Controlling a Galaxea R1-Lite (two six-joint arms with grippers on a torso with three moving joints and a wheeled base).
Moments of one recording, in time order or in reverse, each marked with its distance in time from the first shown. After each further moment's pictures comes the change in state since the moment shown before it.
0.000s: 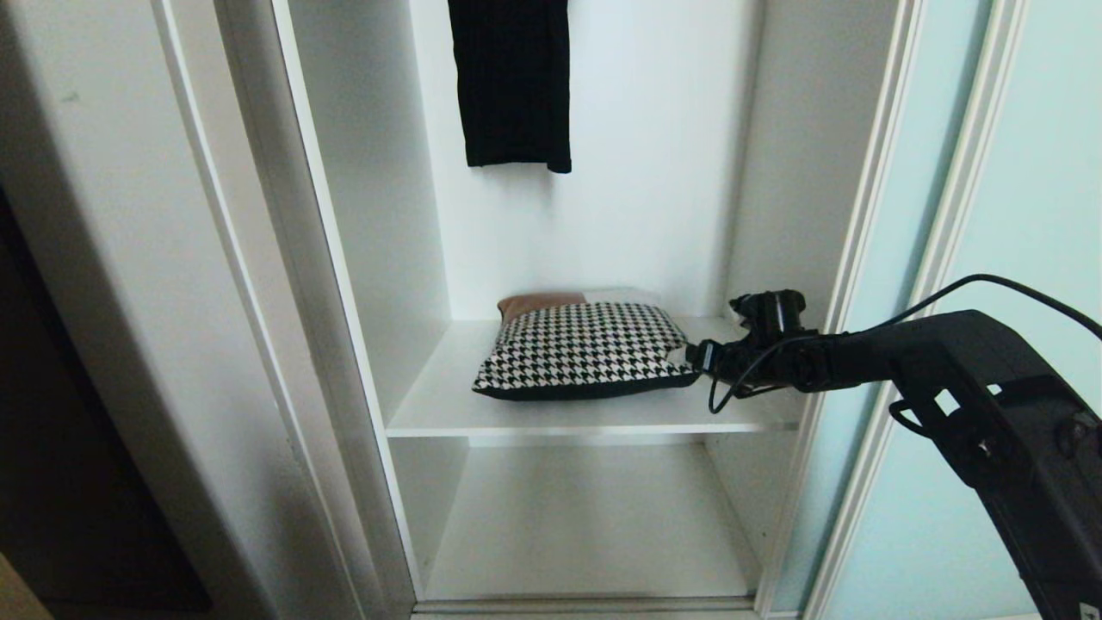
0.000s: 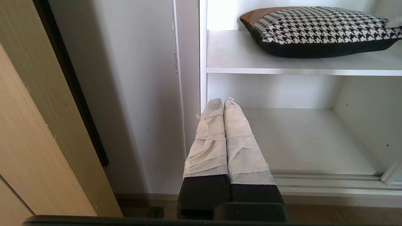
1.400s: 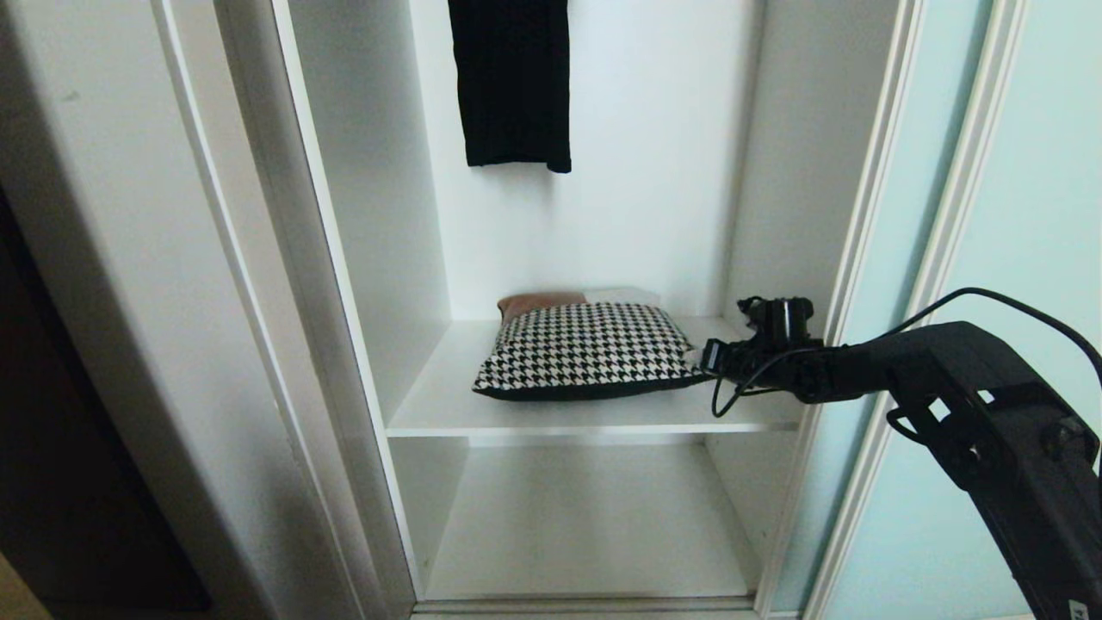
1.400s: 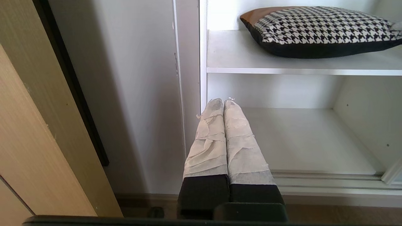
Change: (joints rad) left arm 0.000 0.000 0.000 -0.001 0.000 0.001; right arm -0.030 0.045 0.001 -0.135 0.026 0.006
